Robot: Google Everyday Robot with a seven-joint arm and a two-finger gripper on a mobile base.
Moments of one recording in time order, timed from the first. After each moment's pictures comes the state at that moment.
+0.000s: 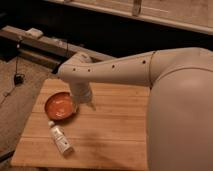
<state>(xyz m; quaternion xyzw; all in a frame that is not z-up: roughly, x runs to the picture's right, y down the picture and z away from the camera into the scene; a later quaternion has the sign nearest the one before) -0.104 0.103 0.702 -0.26 0.23 0.64 0.68</state>
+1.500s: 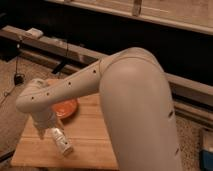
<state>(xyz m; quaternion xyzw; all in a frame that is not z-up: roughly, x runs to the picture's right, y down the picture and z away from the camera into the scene) -0.262 0.214 0.691 -0.34 0.17 0.48 0.79</state>
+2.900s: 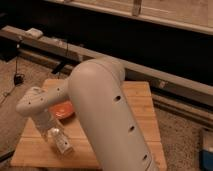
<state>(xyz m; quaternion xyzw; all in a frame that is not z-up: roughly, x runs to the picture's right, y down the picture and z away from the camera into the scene) -0.276 0.245 0.768 -0.34 0.21 0.39 0.83</state>
